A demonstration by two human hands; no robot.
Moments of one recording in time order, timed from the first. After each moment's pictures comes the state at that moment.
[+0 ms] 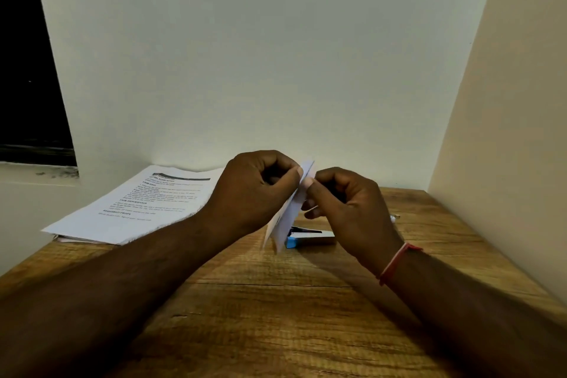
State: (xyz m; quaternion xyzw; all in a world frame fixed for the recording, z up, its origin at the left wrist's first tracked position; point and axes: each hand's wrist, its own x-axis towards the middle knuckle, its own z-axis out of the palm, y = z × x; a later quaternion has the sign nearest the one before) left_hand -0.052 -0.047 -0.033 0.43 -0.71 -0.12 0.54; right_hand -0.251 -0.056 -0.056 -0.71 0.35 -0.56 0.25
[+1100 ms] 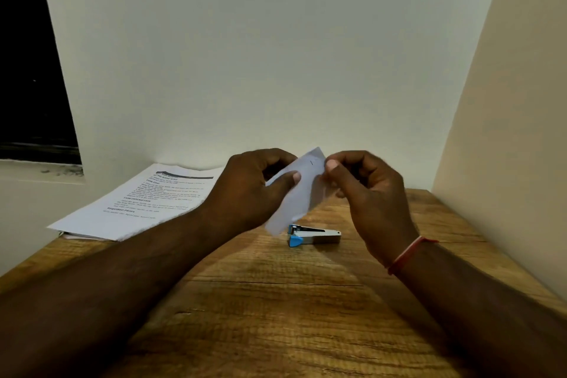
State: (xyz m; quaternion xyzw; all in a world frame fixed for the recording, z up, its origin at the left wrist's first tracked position) left_hand -0.040 -0.056 -0.036 0.44 -0.74 -0.08 0.50; right_hand -0.267 -0.064 -0.048 -0.65 0.35 -0.63 0.26
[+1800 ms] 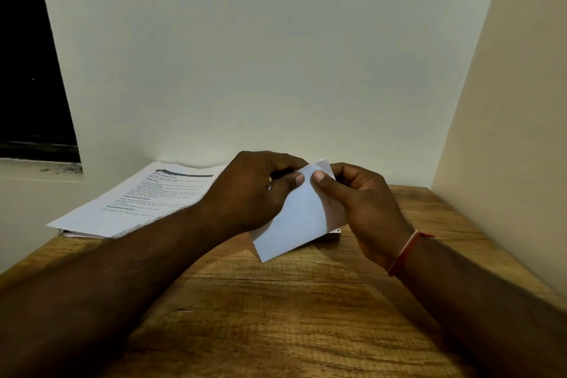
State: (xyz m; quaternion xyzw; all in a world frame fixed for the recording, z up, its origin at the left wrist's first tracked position) left_hand -0.039 -0.046 -0.031 0.43 -0.78 -0.06 0.45; right_hand -0.262 -0.066 -0.053 -0.63 0.36 -0.57 0.39
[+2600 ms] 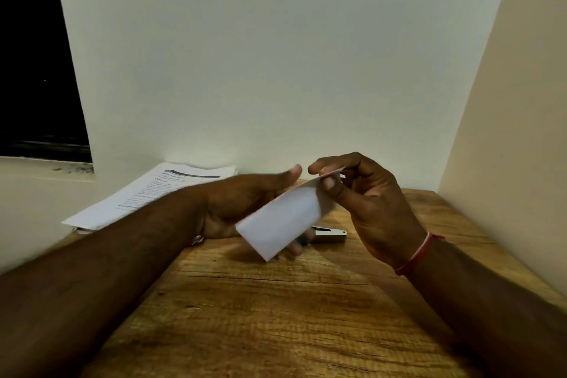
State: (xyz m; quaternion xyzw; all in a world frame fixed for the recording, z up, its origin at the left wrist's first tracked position) left_hand -0.012 -0.057 -0.026 0.33 -0.59 -0.71 0.22; right_hand -0.264 -0.065 -0.049 -0.72 0.19 -0.58 0.33
